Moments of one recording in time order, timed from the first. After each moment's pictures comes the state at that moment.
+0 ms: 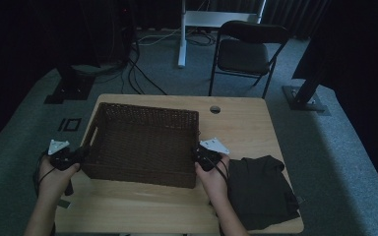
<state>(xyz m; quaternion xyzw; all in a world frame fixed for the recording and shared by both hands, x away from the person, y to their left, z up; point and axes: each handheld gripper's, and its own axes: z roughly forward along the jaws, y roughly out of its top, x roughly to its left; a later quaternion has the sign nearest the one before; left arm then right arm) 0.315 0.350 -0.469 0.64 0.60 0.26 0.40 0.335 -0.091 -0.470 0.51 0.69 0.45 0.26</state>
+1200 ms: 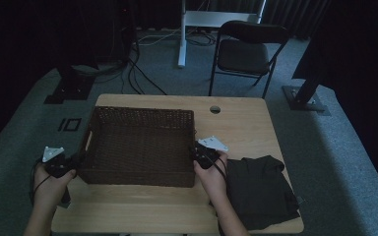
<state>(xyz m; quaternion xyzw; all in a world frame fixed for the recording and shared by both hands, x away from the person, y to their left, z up) 0.292 0.352 -0.469 0.63 0.62 0.26 0.39 0.340 -0.088 -0.470 0.50 0.70 0.46 0.24</state>
